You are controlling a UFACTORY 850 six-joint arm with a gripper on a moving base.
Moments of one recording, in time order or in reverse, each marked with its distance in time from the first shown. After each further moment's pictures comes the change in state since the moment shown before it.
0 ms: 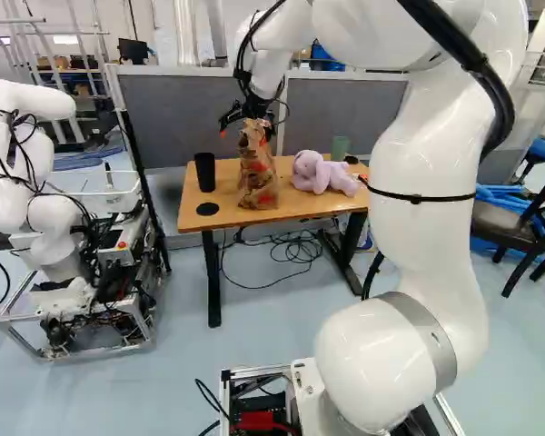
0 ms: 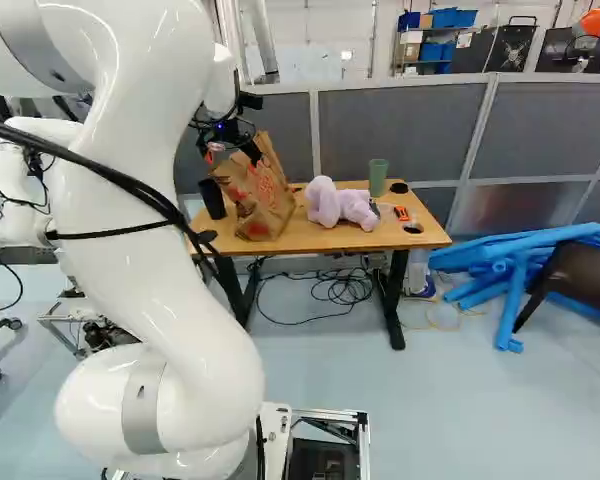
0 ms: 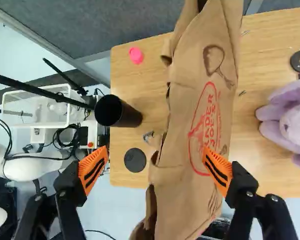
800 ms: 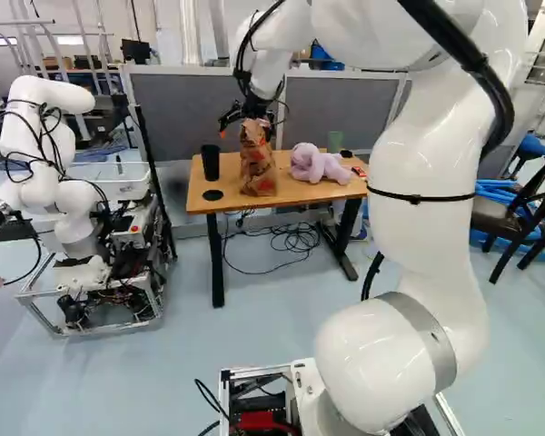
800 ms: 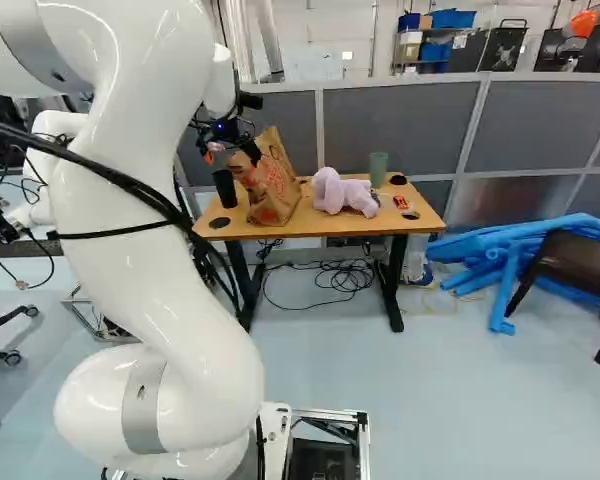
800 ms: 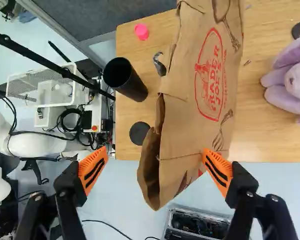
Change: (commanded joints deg) arm 0.0 0.0 0.0 0.0 0.0 0.0
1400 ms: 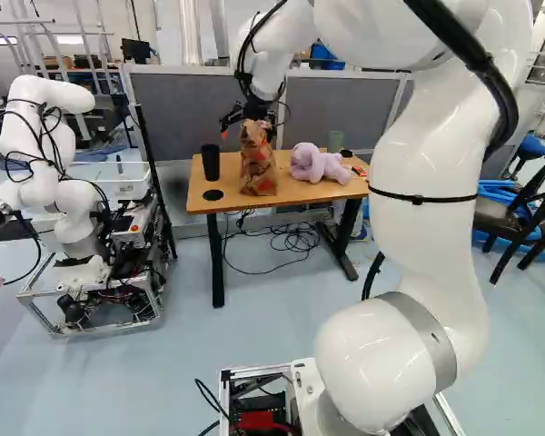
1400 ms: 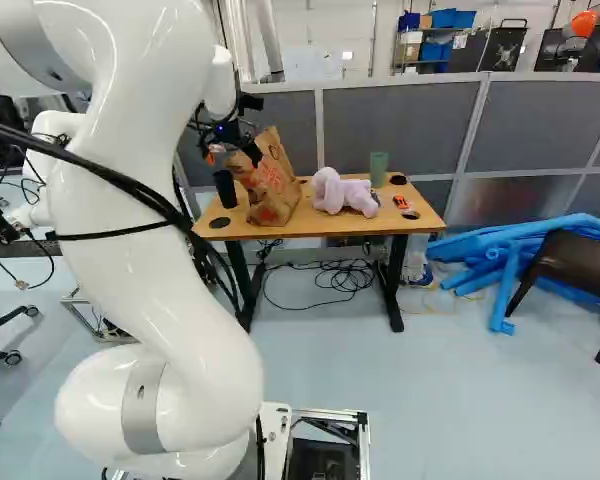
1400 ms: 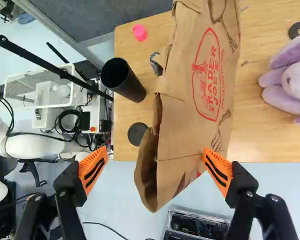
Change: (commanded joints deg) arm -0.3 0.8 1.8 -0.4 2.0 0.0
